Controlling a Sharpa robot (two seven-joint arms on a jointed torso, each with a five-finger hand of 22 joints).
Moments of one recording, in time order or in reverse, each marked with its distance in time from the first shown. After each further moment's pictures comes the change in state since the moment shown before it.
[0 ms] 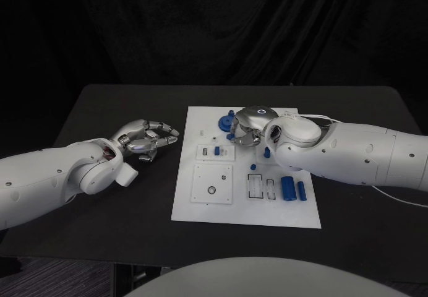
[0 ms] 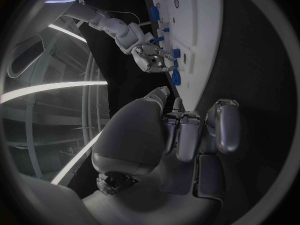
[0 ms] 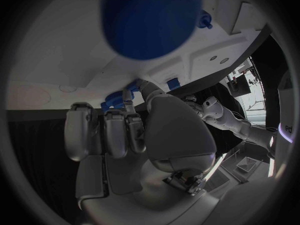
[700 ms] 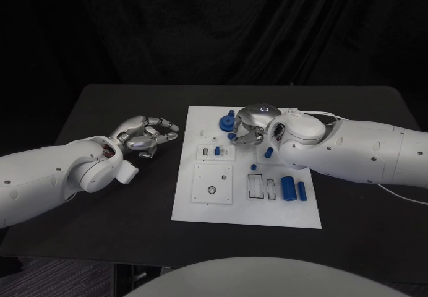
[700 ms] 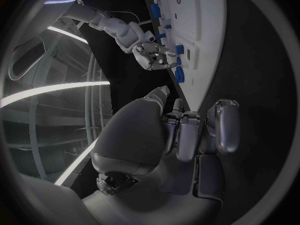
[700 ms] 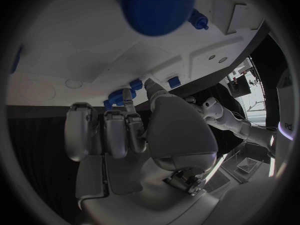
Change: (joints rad) left arm 0.011 -0.003 0.000 0.008 -0.002 -0.022 0.024; left_hand 0.000 0.000 -0.002 -0.017 -0.005 -0.023 -0.002 -0.021 0.002 0.000 0.000 0.000 -0.001 0.000 0.000 0.000 0.000 0.000 0.007 0.000 0.004 0.000; right arm 0.020 -0.019 -0.005 0.019 0.005 0.020 -0.004; right_hand -0.075 -0.021 -0.061 0.092 -0.219 -0.035 0.013 -0.020 -0.047 0.001 0.006 0.000 0.000 0.001 0.001 0.004 0.000 0.000 0.000 0.000 0.001 0.000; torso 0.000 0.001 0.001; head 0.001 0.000
